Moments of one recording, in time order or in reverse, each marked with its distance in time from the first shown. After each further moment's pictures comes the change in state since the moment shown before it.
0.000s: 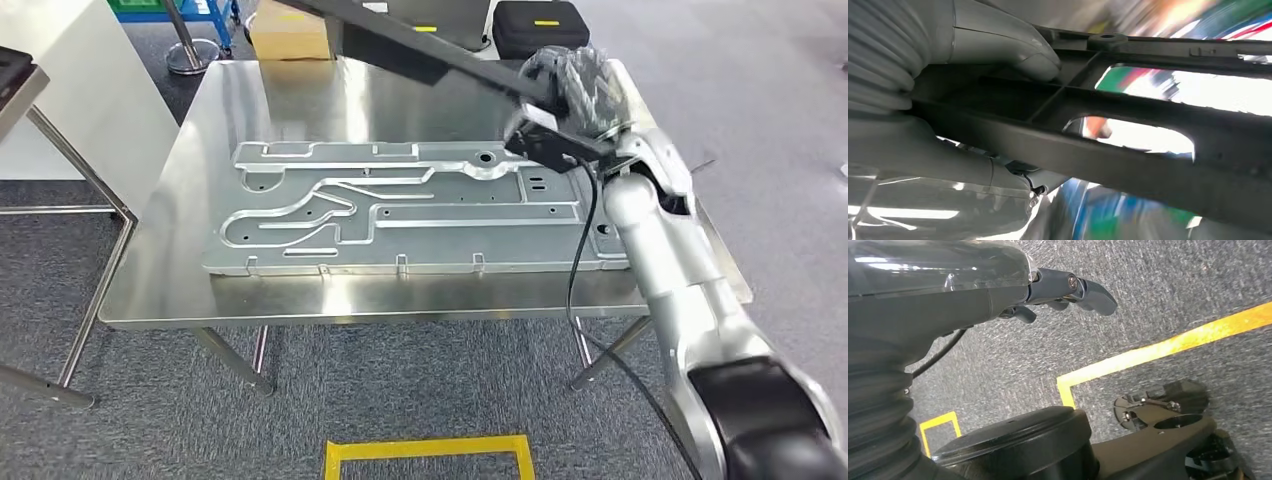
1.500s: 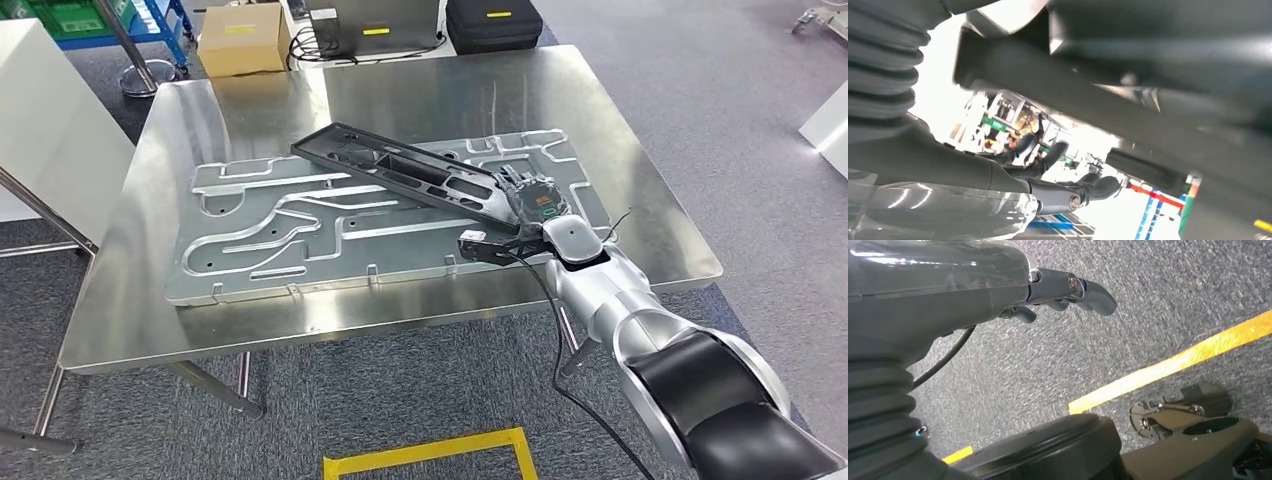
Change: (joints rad) left arm 0.020 0.025 0.021 0.000 -0.055 0.029 -0.027; right arm -0.041 0.152 0.221 0.793 0.440 -0.238 0.221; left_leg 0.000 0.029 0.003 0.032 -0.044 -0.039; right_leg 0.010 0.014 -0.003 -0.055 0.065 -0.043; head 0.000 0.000
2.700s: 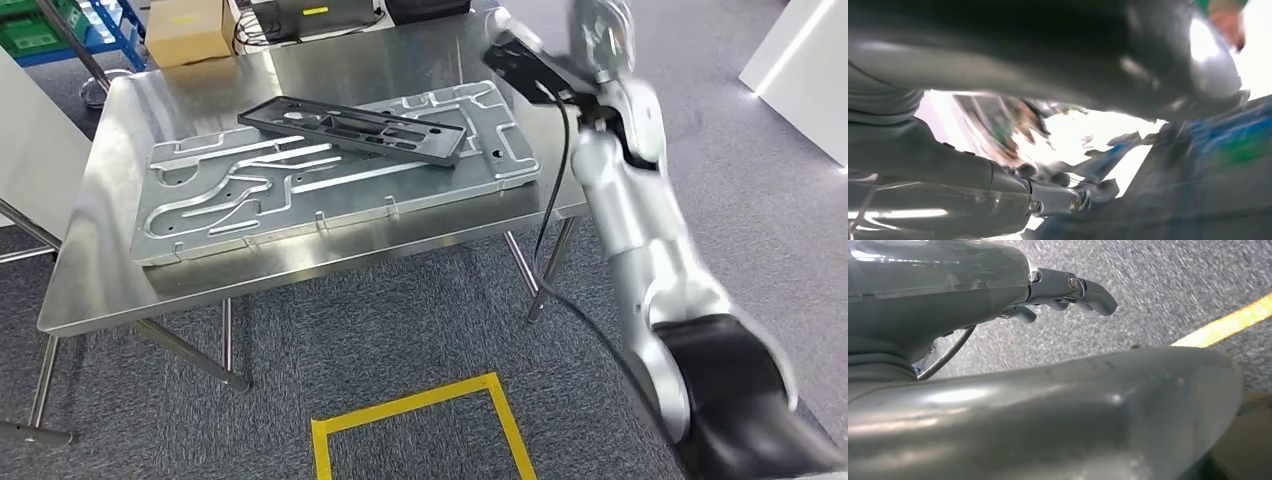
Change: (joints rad) left arm 0.040 0.007 0.066 0.008 0.005 -0.045 -0.002; right arm 0.093 0.031 -0.463 -0.650 -0.319 0.073 -0.087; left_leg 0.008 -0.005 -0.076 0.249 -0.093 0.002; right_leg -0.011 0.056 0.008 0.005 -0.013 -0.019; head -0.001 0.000
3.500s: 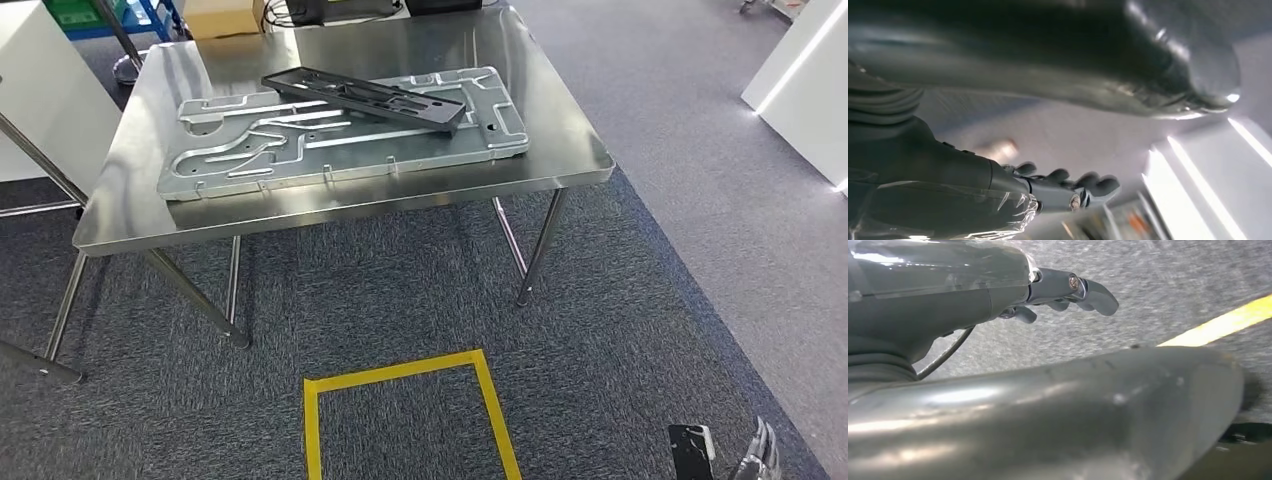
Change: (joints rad) left arm -0.048 -0.004 0.033 -0.003 -0.033 0.019 0.045; right arm 0.930 0.351 -1.168 -0.327 -0.017 -0.015 -0.319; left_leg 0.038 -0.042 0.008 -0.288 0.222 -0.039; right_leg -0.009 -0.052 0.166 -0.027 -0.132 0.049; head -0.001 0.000
